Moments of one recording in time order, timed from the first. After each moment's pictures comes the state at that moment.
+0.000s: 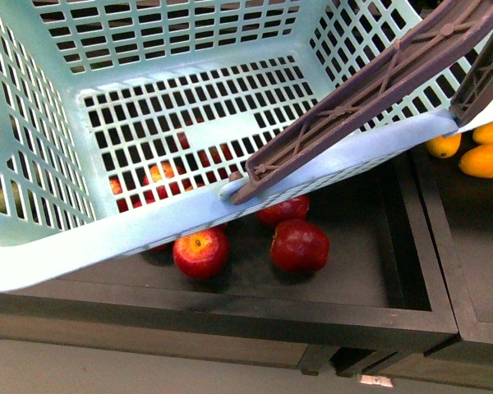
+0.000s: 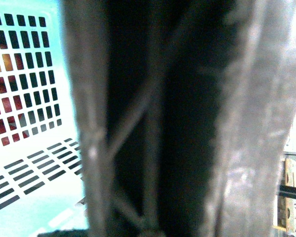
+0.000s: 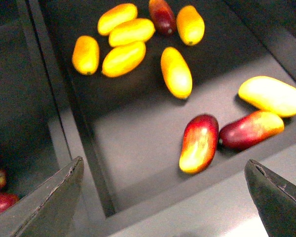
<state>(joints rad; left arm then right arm) -0.60 1.69 1.42 -0.26 0.18 -0.93 -0.38 0.93 0.28 0.11 0.06 0.17</state>
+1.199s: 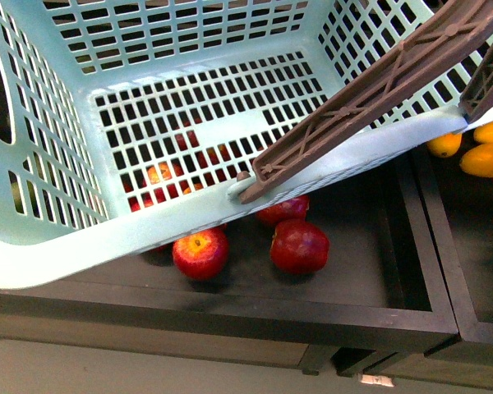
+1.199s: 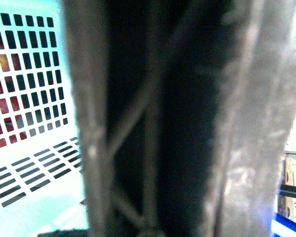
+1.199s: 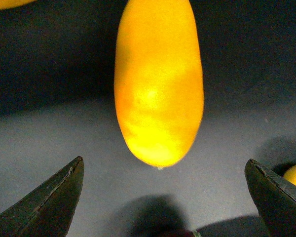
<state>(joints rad) -0.60 1.69 1.42 -0.26 0.18 -0.93 -0.49 2.46 1.31 0.24 0.05 -0.25</state>
